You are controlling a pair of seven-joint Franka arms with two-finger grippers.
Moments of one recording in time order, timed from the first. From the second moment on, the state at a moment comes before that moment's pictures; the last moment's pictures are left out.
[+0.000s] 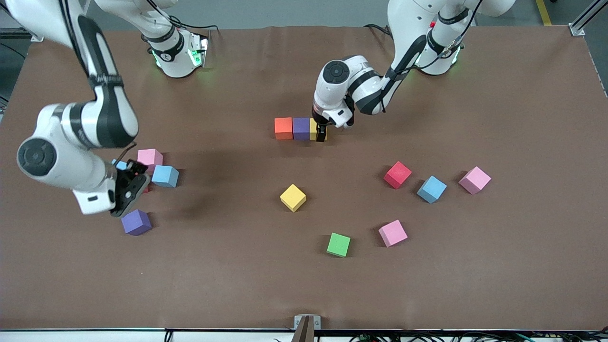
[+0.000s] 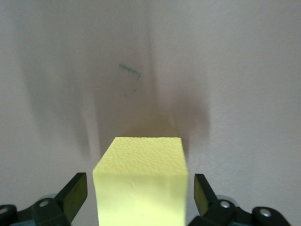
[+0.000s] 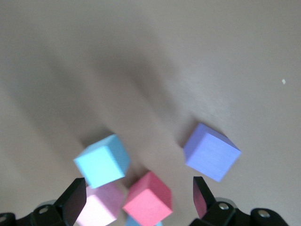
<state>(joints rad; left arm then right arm) -0.57 0.47 -0.38 -2.14 0.14 2.60 -2.55 0.10 0.41 -0.08 -1.72 0.00 2.02 -0.97</state>
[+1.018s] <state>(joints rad) -0.52 0.56 -0.35 -1.55 0.14 2.10 -2.36 -0.02 0.67 -0.08 -1.55 0.10 2.15 -0.80</state>
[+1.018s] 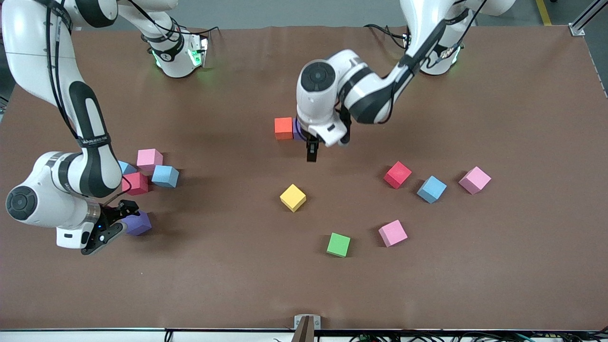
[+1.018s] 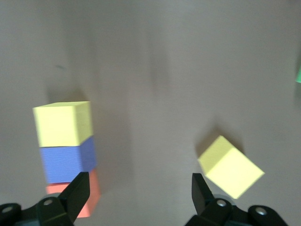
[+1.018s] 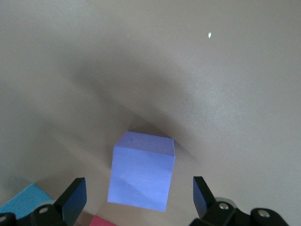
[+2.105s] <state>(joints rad) -0.52 0.96 -0.30 -1.24 0.14 2.44 -1.76 -0.03 0.77 -0.07 -1.55 0.10 2.22 -0.79</state>
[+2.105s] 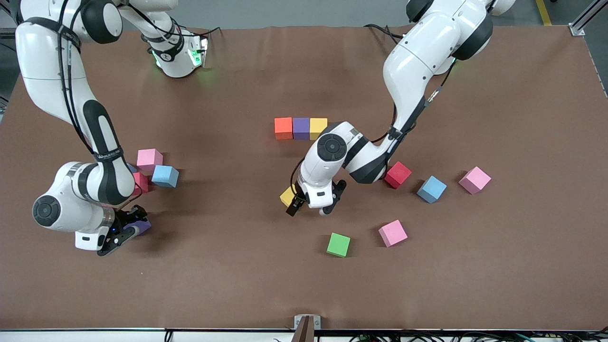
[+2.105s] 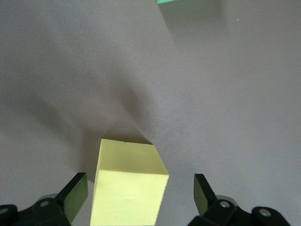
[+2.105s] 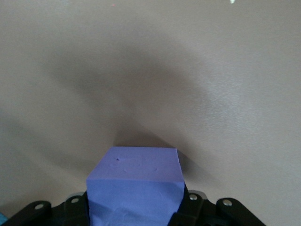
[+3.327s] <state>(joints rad) -0.52 1.00 -0.30 -1.22 0.15 2.50 -1.71 0.40 0.53 -0.05 -1.62 0.10 1.98 0.03</state>
